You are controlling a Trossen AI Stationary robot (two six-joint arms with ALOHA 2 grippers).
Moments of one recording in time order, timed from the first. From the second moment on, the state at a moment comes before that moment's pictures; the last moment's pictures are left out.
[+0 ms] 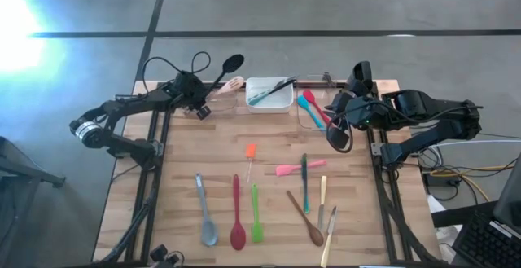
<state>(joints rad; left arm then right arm) 0.92 1.33 0.62 -0.15 -0.11 0.38 0.10 1.19 1.51 -1.16 0.55 0.28</state>
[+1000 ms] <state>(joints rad) 0.83 0.87 0.66 -0.23 0.05 0.18 0.10 1.19 1.51 -1.16 0.55 0.28</state>
